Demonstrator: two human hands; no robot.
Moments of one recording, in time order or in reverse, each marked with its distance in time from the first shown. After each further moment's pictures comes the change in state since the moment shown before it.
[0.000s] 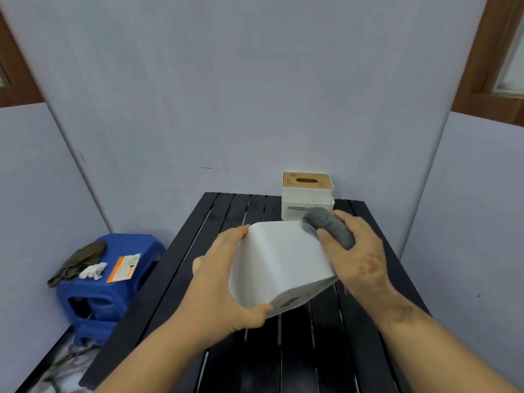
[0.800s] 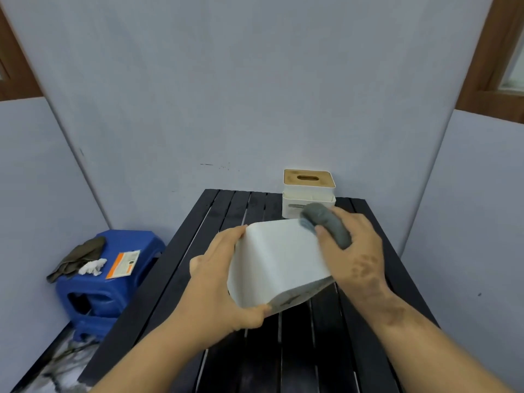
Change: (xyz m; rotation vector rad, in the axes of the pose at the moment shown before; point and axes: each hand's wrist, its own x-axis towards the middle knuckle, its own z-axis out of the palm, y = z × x) left_hand -0.004 0.000 0.000 -0.005 0.002 -0.003; right_hand -0.001 0.003 0.008 -0.134 0.045 -0.094
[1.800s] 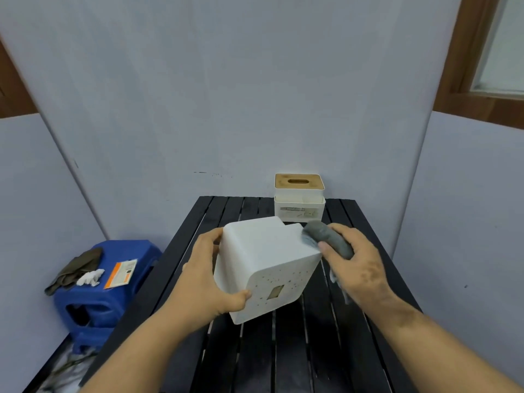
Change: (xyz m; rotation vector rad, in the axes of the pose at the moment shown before) left_hand 0.013 -0.027 0.000 -0.087 -0.023 -0.107; right_hand -0.017 0.020 -0.024 0.252 -0.134 0.103
